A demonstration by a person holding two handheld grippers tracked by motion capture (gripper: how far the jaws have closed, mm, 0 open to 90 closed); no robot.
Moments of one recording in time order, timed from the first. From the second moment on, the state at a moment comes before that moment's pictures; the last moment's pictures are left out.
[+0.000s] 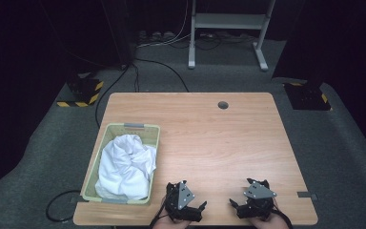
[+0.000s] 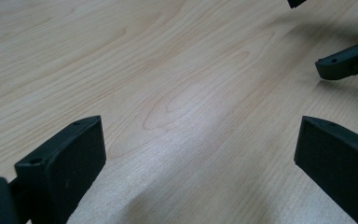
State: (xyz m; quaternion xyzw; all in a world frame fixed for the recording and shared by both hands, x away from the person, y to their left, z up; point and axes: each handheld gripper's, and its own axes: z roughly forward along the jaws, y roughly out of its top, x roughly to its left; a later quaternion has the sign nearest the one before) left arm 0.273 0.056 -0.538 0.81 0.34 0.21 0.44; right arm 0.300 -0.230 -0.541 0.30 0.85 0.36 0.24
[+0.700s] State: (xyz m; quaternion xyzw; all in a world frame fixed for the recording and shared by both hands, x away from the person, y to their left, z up) left arm 0.284 0.058 -0.528 0.82 0.33 0.17 0.44; right arm 0.298 -0.229 -0.541 0.29 0.86 0.36 0.24
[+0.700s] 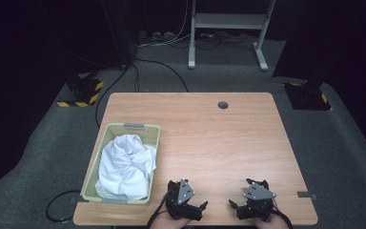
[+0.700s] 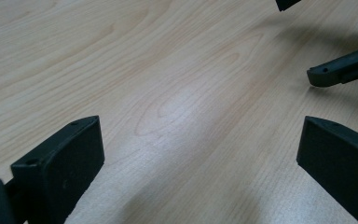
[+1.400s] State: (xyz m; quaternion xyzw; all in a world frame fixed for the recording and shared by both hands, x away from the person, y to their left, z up) left arm 0.280 0.066 -0.506 0.80 0.33 0.17 0.46; right arm 0.297 -0.229 -0.541 0.28 0.86 0.36 0.23
